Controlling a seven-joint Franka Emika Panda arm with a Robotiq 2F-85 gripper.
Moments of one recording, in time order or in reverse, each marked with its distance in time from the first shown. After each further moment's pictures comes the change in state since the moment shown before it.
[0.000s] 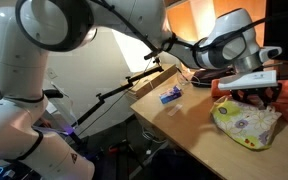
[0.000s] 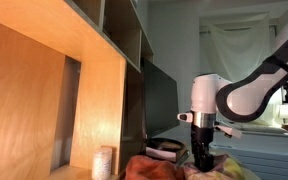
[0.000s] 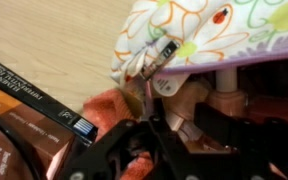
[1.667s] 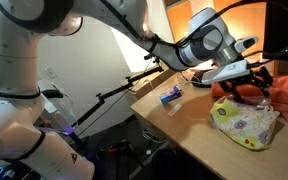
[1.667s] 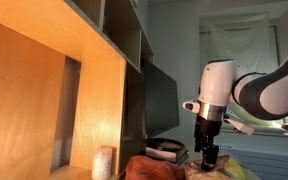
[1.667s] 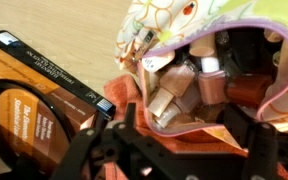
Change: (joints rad) arm 0.136 -0.152 -0.116 -0.211 -0.163 0.162 0.286
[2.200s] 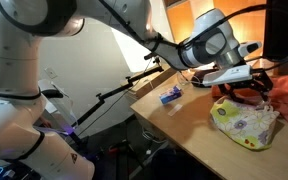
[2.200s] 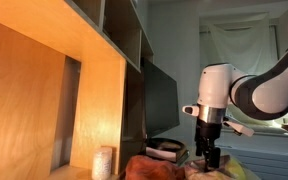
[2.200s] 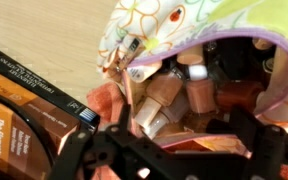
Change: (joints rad) arm -0.056 0.025 0.061 0.028 0.072 -0.048 -0.086
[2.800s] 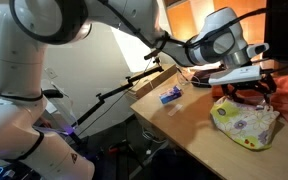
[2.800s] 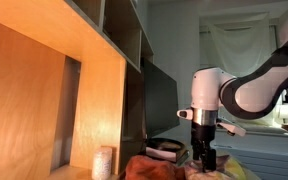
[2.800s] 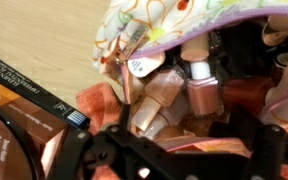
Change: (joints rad) arm -0.037 0.075 0.046 0.124 0.051 -0.113 -0.100
